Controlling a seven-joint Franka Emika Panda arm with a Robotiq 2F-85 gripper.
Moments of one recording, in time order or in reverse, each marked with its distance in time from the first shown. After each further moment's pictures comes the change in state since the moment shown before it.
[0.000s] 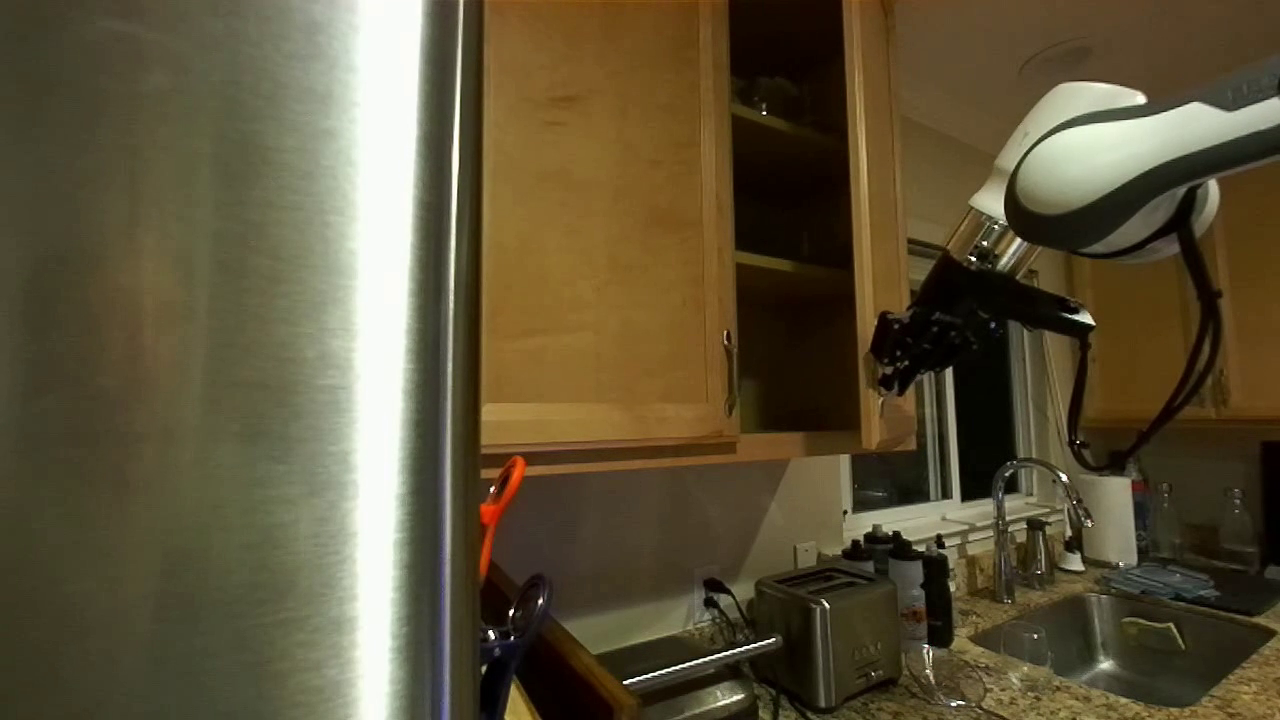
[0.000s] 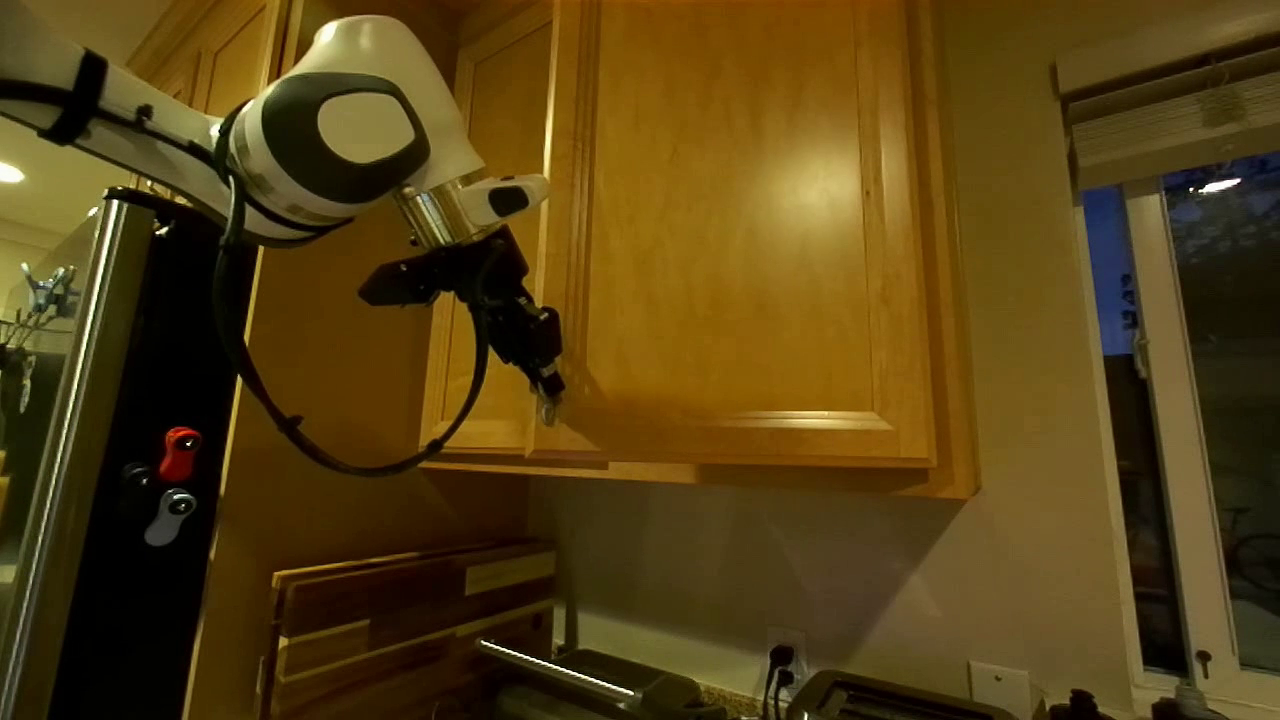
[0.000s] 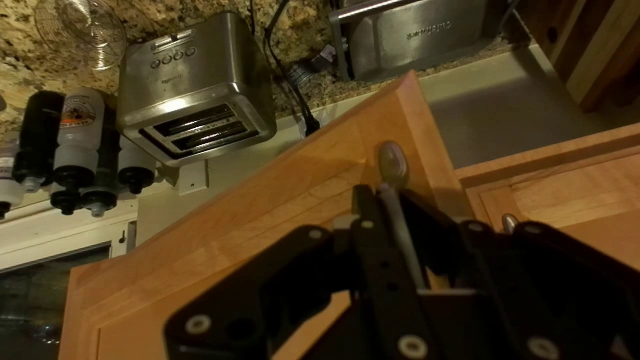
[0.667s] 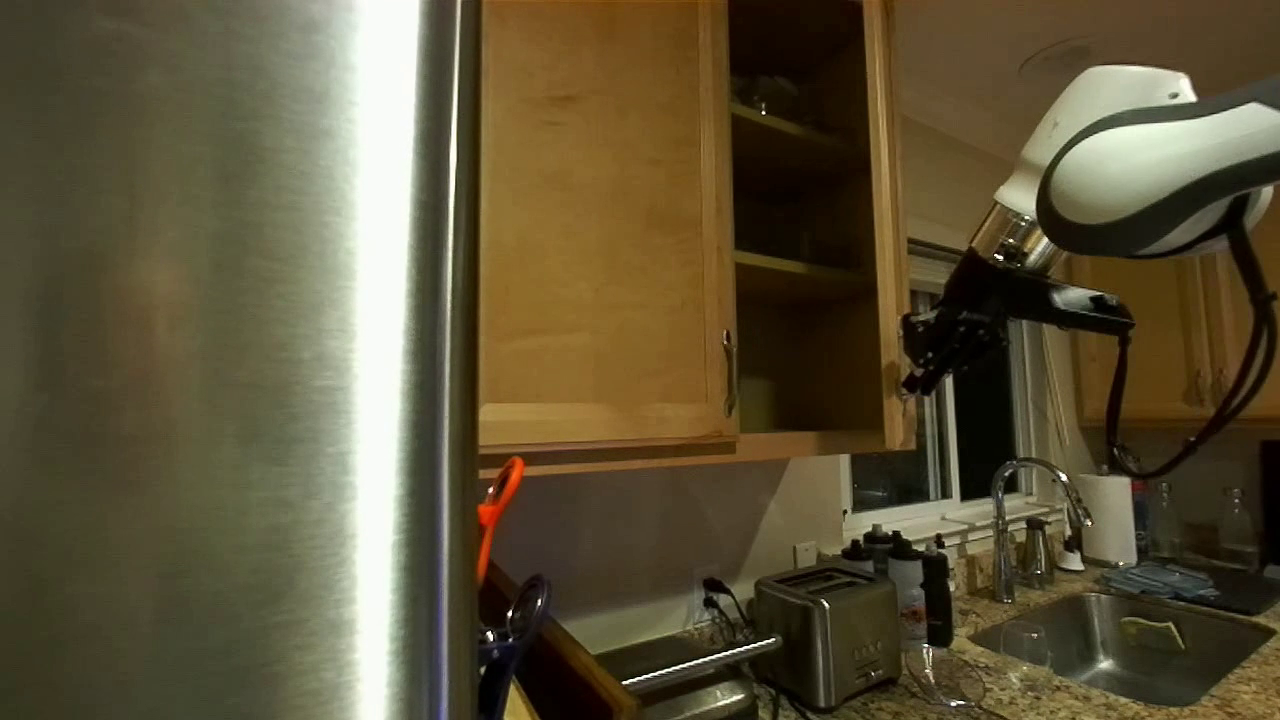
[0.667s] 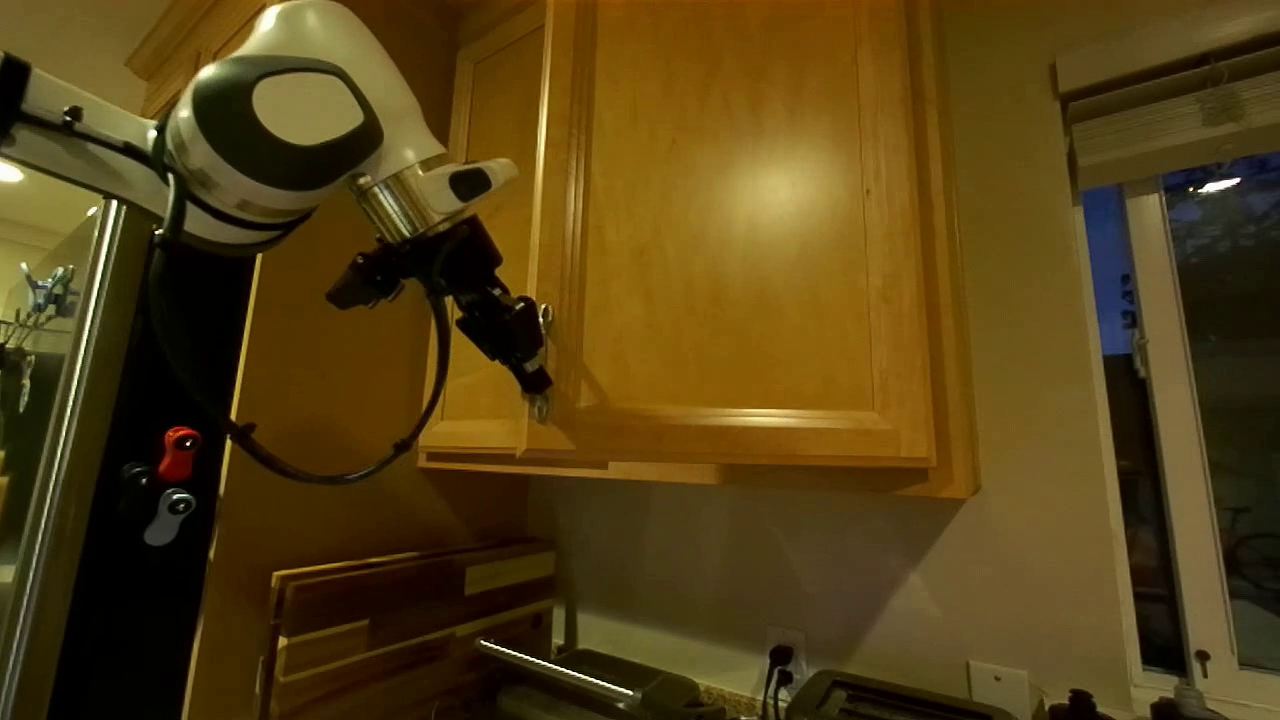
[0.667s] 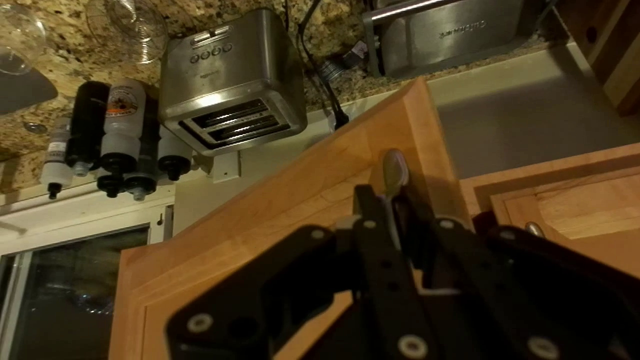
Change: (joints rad) arm -0.068 -0.111 0.056 -0.077 -0.048 -0.013 0.032
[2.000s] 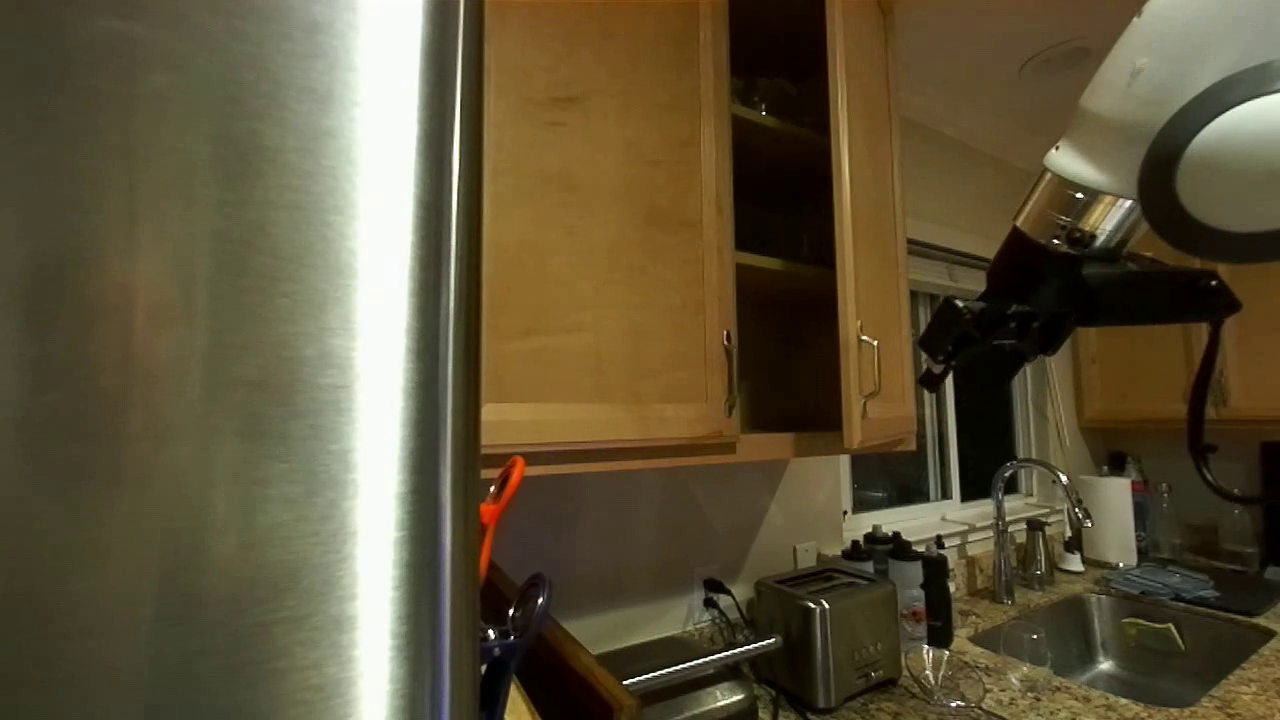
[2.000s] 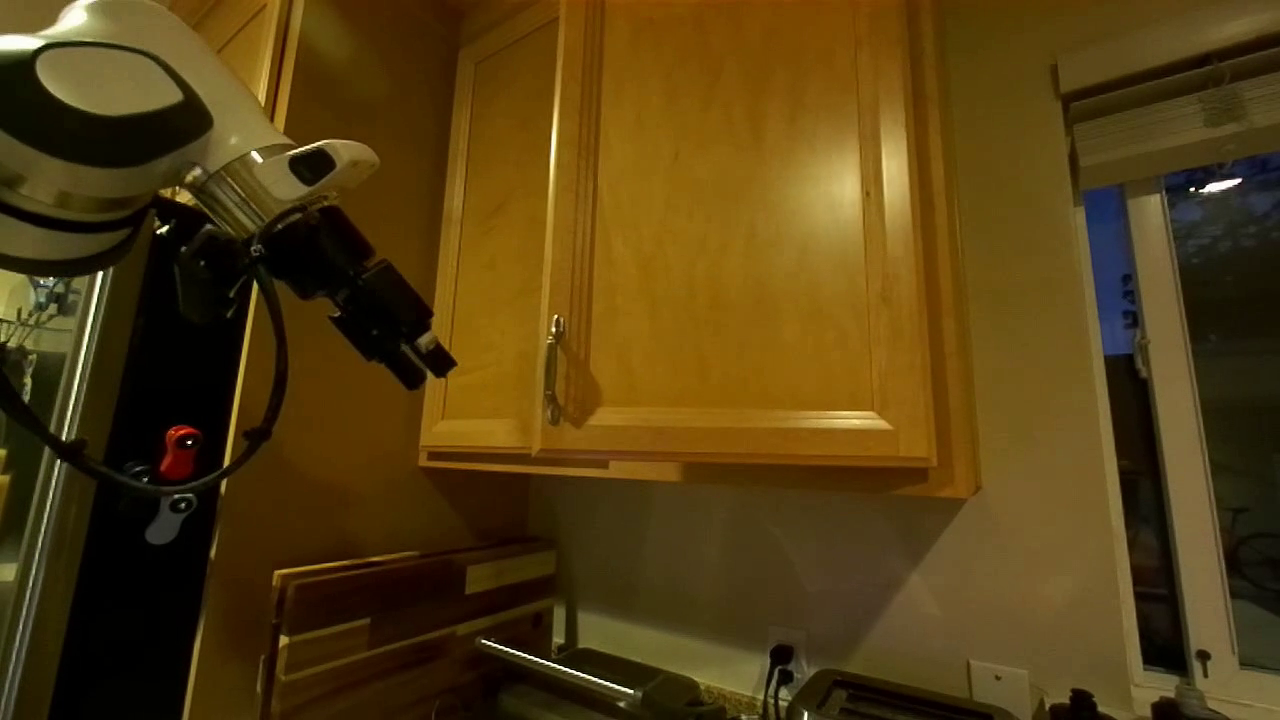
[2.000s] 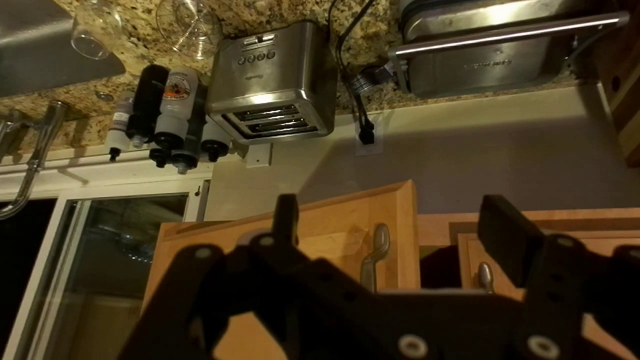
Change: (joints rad) arm -0.011 -0.292 0.209 -0.121 -0.053 -0.161 0.110
